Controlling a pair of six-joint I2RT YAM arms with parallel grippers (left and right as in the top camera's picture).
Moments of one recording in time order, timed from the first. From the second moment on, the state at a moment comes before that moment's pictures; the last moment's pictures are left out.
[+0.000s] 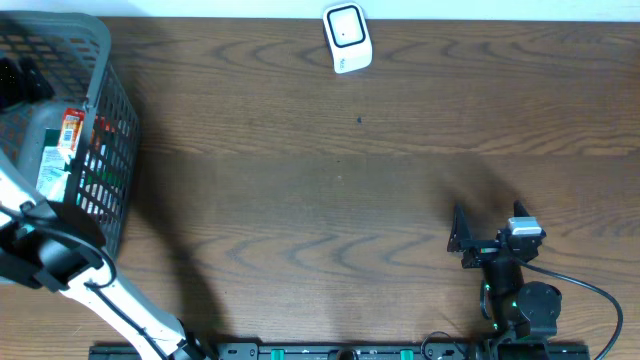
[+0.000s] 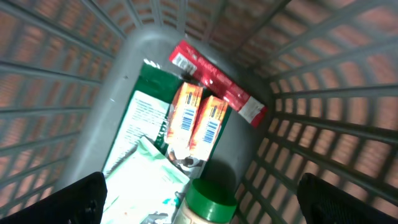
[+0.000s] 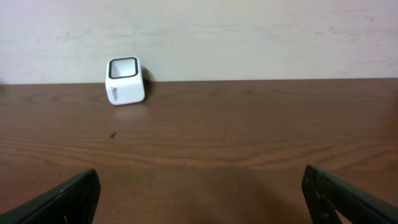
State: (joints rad) left arm 0.63 2.22 2.52 -1.51 0.18 0.18; right arm 0.01 0.02 0.01 -0.07 -0.06 0.06
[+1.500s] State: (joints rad) left arm 0.63 2.32 2.25 -1.28 0.24 0.36; right arm 0.01 0.02 0.01 -0.07 -0.06 0.06
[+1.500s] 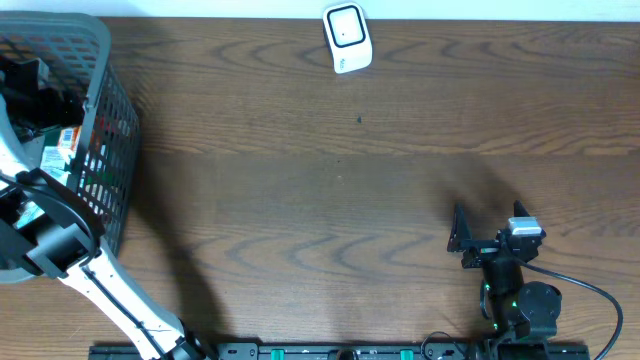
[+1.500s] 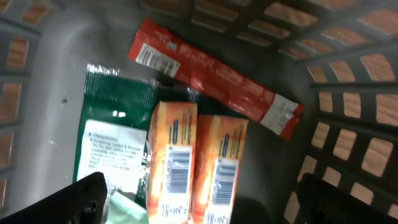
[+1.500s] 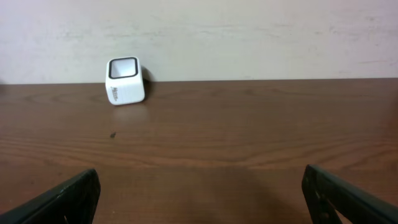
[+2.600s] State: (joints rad) left arm 0.63 2.32 2.07 -1.13 0.24 0.46; right arm 0.01 0.02 0.01 -0.07 -0.06 0.06
